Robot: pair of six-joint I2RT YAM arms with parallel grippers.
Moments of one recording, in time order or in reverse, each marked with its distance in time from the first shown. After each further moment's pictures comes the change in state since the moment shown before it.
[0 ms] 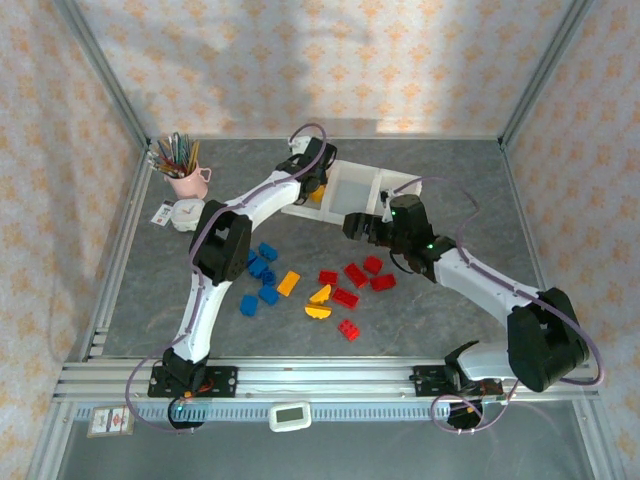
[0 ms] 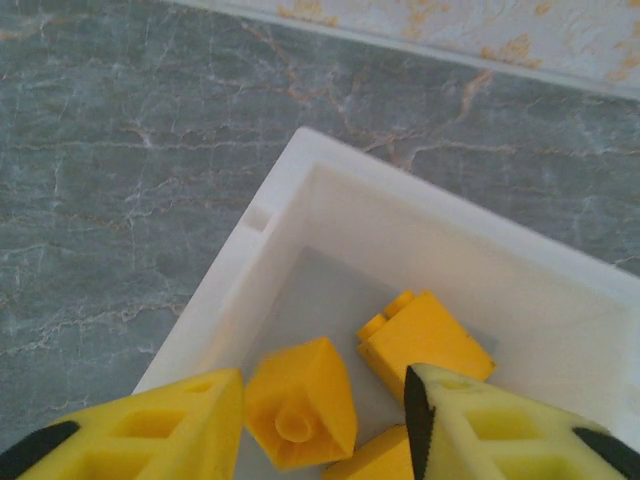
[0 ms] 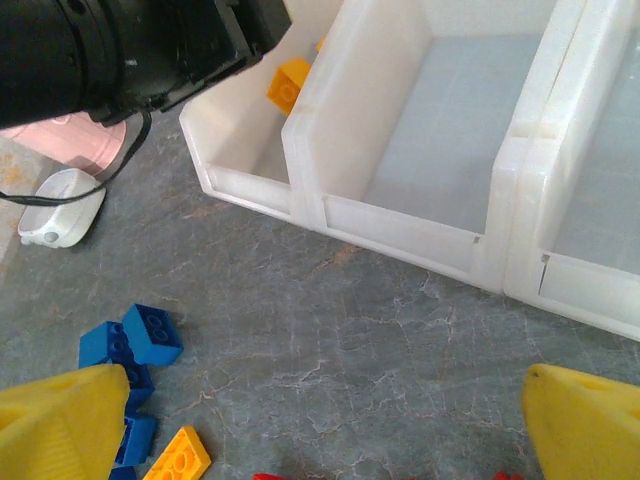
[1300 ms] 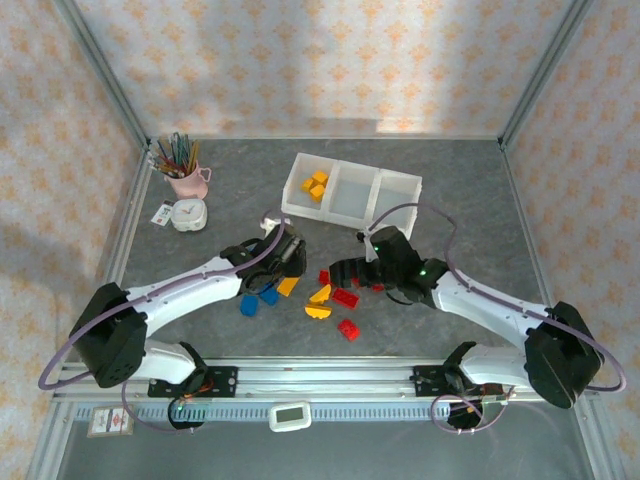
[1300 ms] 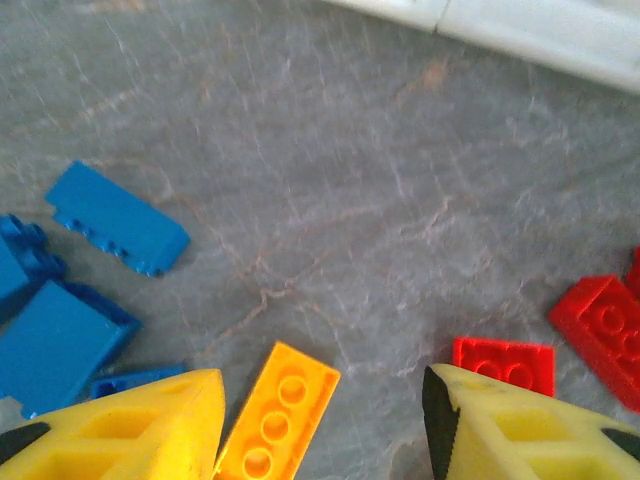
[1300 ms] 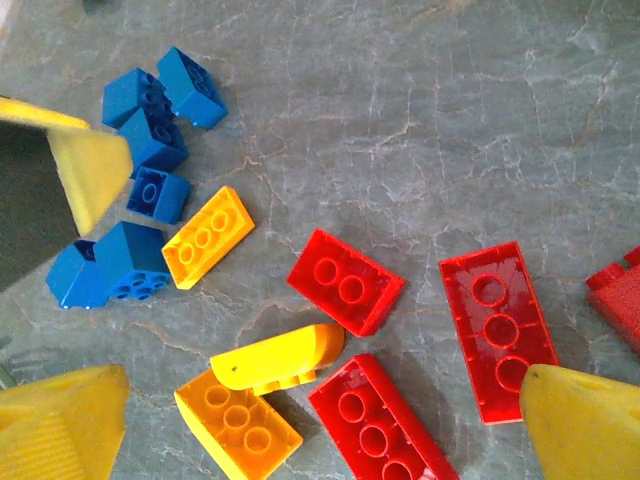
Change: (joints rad) left arm -0.255 -0.938 -1.103 0.020 0.203 -0.103; right arm 0.220 -0.116 -0.117 -0.183 -0.052 -0.041
